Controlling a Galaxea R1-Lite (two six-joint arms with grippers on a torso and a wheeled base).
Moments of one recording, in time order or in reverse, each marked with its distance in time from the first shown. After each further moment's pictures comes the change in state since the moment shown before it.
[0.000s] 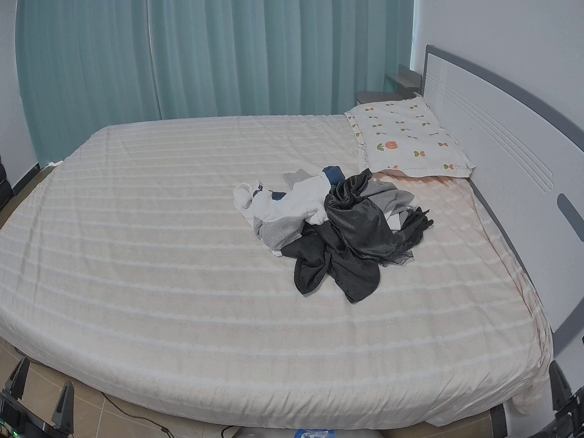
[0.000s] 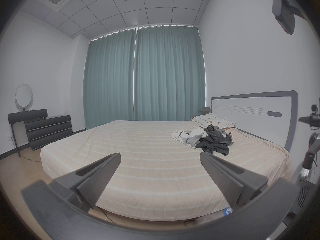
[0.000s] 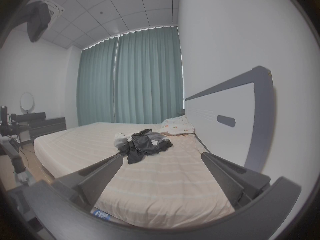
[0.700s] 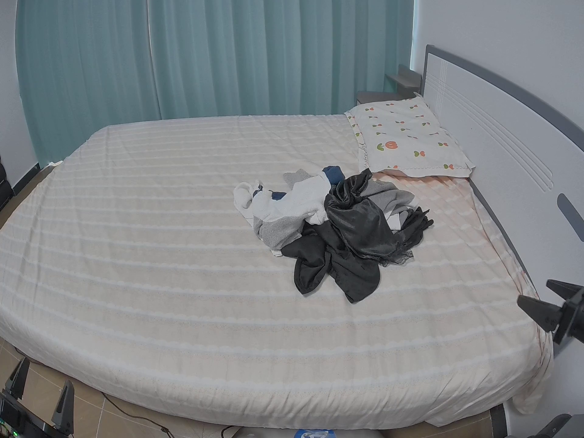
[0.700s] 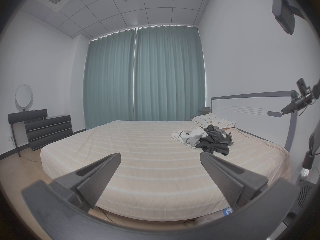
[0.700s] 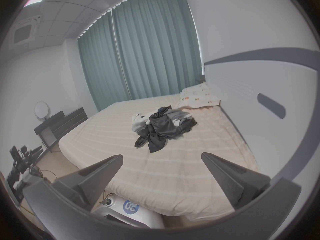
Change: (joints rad) left arm 0.000 0.000 0.000 -0.001 -0.001 0.000; right arm 0.111 0.822 -0.297 -0.176 0.109 0.108
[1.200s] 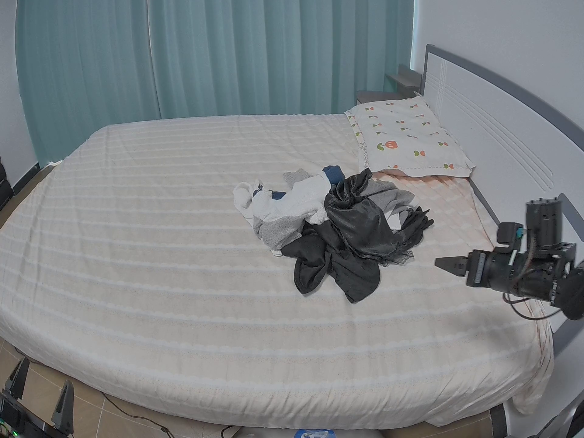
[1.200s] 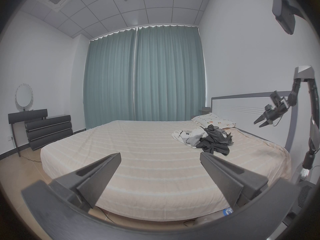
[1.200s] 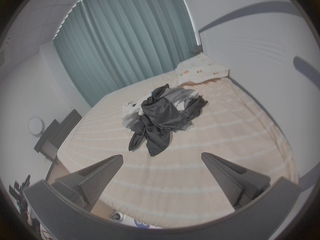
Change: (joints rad) left arm 0.000 0.000 0.000 -0.001 0.001 0.000; right arm 0.113 0.750 -0.224 -0.333 -0.072 0.195
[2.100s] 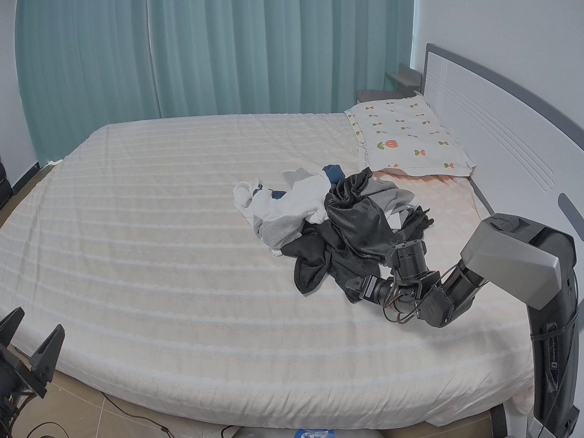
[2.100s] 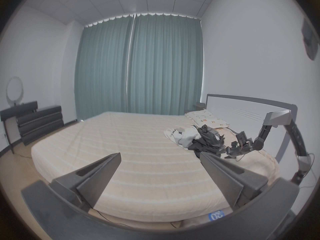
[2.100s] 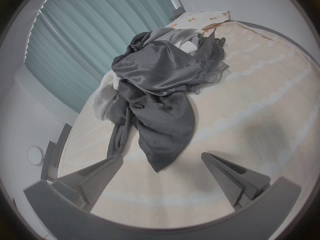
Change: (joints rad) left arm -0.037 0.460 -0.208 -0.143 -0.038 -0.050; right arm 0.179 0.833 -0.511 -0.175 -0.113 0.381
